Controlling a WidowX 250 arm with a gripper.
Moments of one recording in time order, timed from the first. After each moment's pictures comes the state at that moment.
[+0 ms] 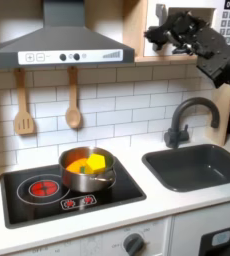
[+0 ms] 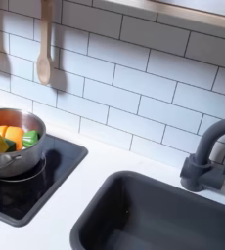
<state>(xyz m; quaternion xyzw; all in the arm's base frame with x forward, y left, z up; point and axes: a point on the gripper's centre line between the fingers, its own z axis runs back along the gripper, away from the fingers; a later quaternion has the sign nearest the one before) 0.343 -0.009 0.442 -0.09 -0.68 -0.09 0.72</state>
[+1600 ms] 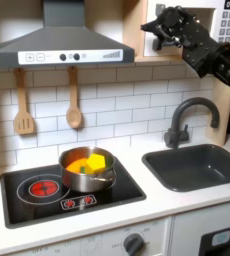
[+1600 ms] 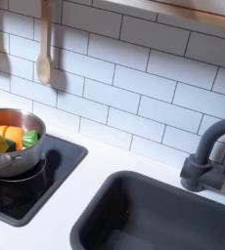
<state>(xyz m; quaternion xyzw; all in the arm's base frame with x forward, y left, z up) 0.376 -0.024 0.452 -0.11 -0.69 -0.12 0.71</state>
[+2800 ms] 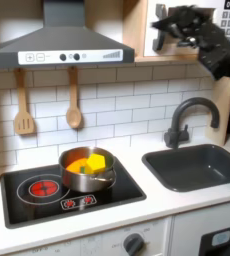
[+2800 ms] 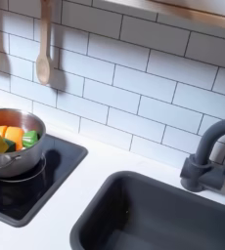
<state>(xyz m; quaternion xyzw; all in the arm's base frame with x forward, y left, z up) 0.348 -0.043 0.462 -0.11 -0.70 -0.13 0.69</state>
